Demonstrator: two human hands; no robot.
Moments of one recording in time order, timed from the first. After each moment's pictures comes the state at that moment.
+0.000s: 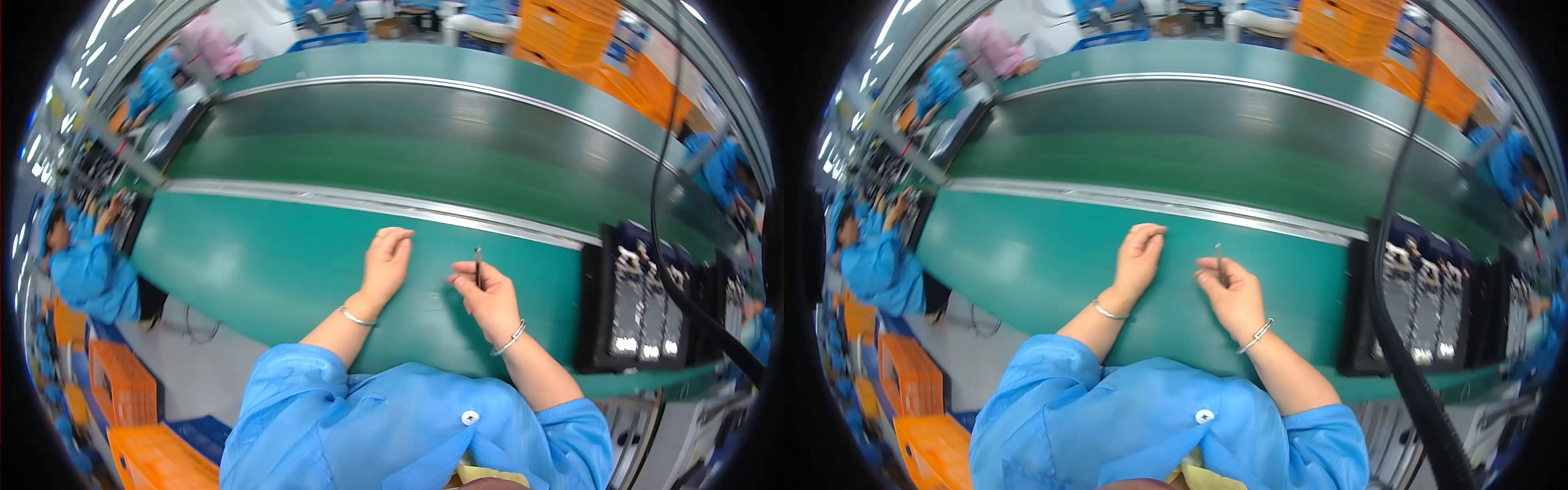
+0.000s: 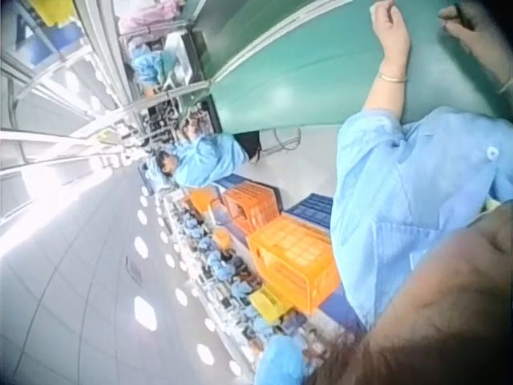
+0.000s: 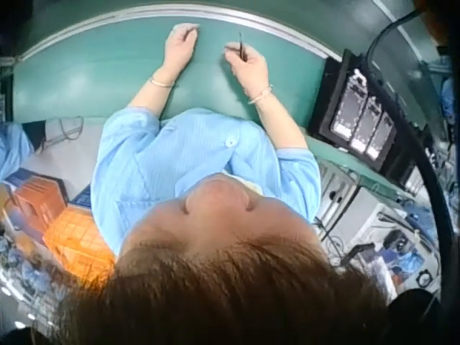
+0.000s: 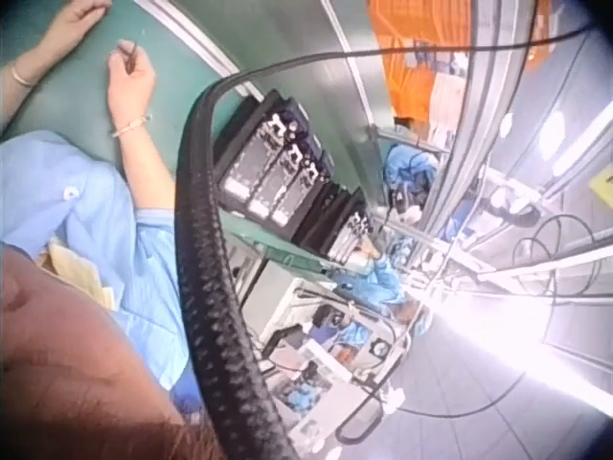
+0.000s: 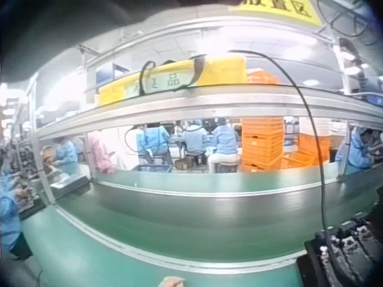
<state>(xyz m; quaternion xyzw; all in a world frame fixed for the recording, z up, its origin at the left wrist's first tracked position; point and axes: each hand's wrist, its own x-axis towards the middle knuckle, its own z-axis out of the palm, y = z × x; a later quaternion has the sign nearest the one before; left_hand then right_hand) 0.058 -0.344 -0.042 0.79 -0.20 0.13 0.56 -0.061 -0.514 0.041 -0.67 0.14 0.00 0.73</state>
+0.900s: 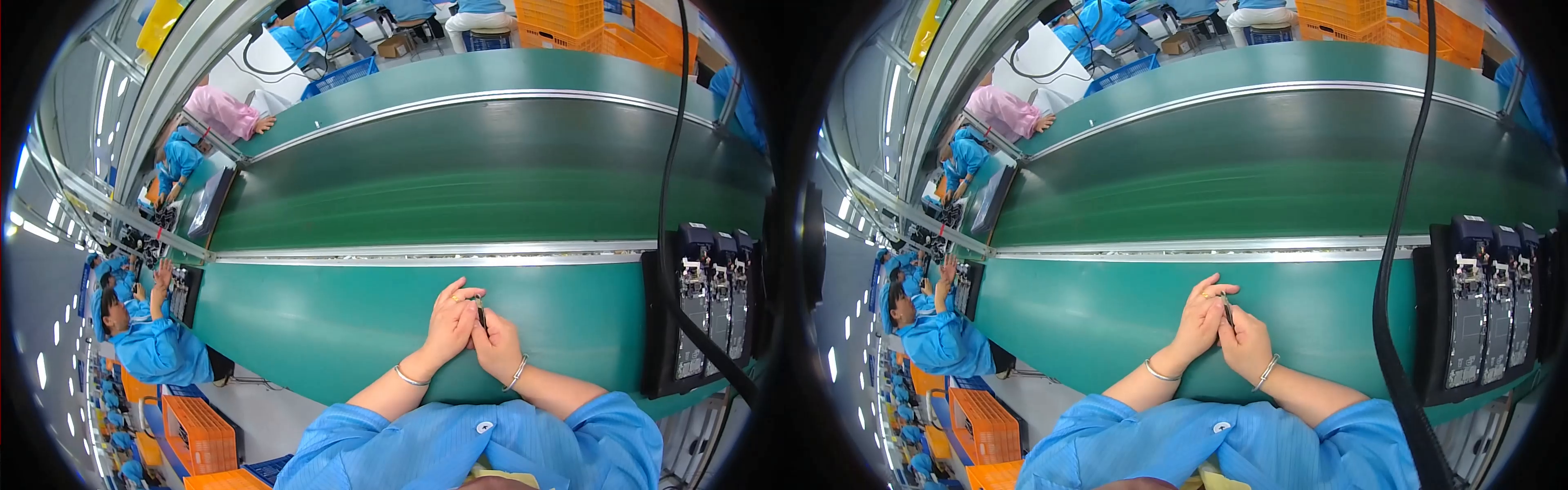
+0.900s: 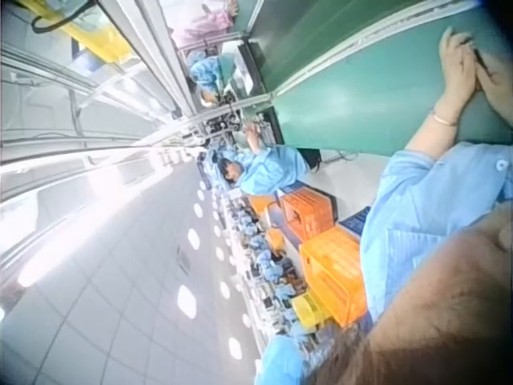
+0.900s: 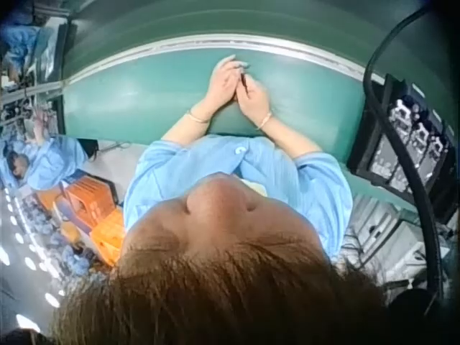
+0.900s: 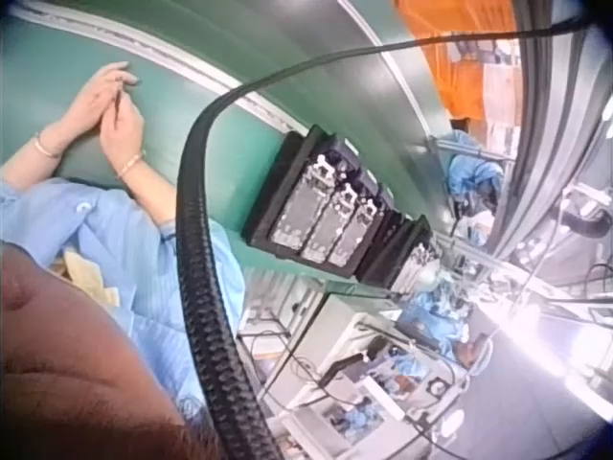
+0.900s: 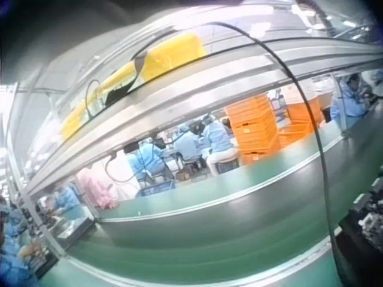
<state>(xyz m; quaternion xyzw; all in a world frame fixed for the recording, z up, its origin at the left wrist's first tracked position) 0.058 -0.342 -0.023 0.82 -0.32 -0.02 0.47 -0.016 -0.456 -0.023 -0.73 0.05 -0.12 0.67</state>
